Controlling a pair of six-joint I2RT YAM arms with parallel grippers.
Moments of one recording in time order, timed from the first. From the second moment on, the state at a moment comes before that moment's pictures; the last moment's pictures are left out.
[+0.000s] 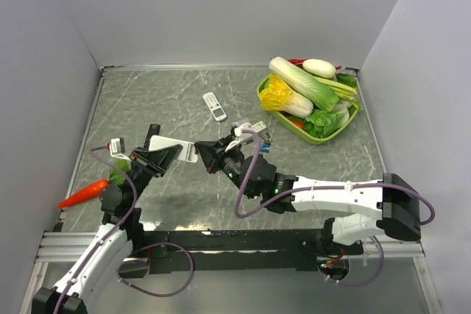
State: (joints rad) left arm -0.25 0.48 0.04 0.91 0.35 -1.30; right arm 1.27 1.32 0.88 0.53 0.56 0.41
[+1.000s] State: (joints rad) left arm -0.36 0.45 0.04 0.90 0.19 -1.33; right arm 1.32 1.39 0.88 0.67 0.67 0.36
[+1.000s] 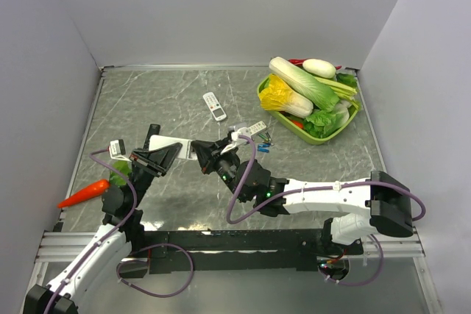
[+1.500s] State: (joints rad) left arm -0.37 0.46 0.04 0.90 0.17 -1.32; right arm 1.32 1.39 0.88 0.64 0.64 0.40
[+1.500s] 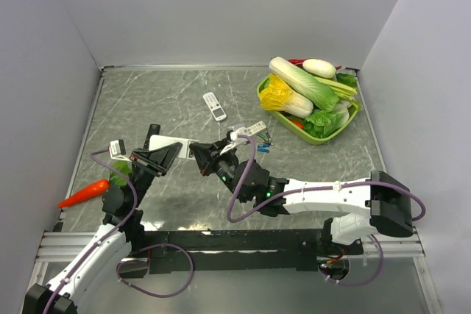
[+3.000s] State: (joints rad) left arm -0.38 0.45 0.04 0.91 0.16 -1.33; right arm 1.32 1.40 0.97 0.46 0.69 0.54
